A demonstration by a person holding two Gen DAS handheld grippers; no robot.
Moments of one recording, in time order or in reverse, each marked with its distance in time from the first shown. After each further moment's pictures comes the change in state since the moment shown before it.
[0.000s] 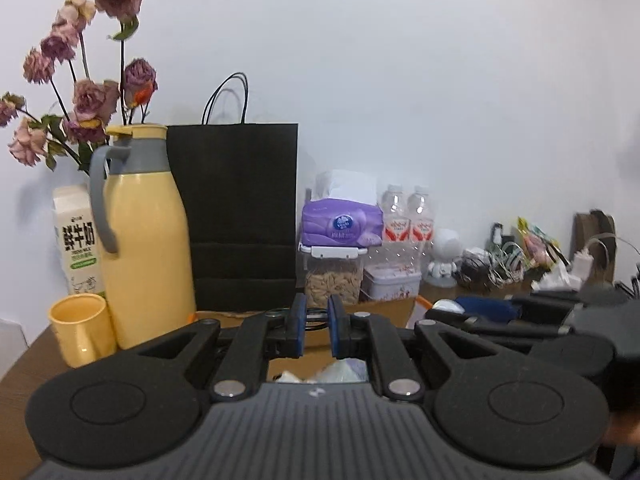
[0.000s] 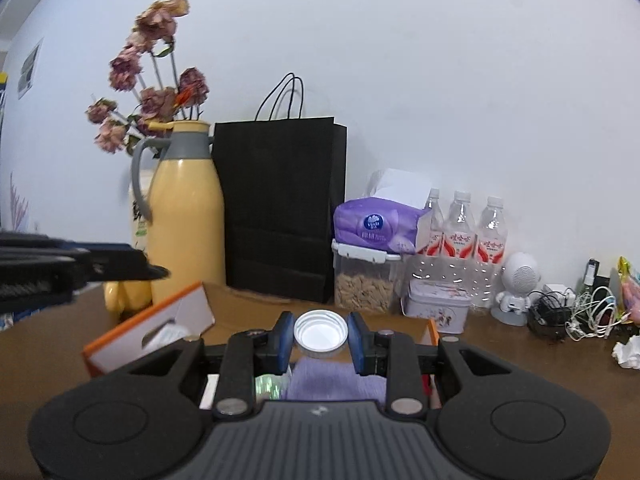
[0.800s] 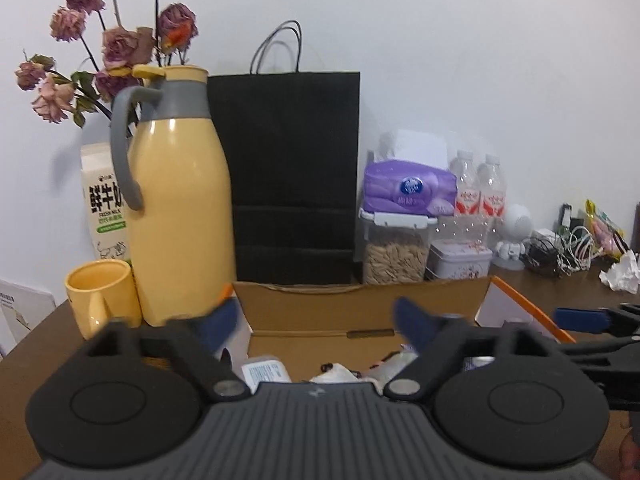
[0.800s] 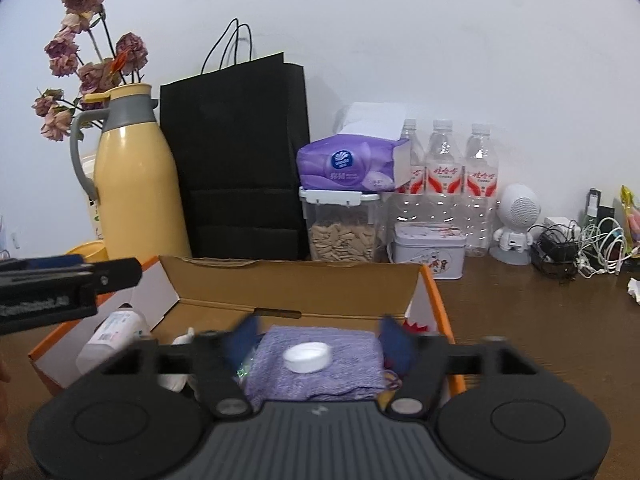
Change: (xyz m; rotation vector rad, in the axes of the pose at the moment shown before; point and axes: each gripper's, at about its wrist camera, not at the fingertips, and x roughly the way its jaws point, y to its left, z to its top) left arm 0.054 0.019 -0.025 -0.030 0.064 0.173; right arm 0.055 -0.027 -0.026 0.120 0.120 -0.046
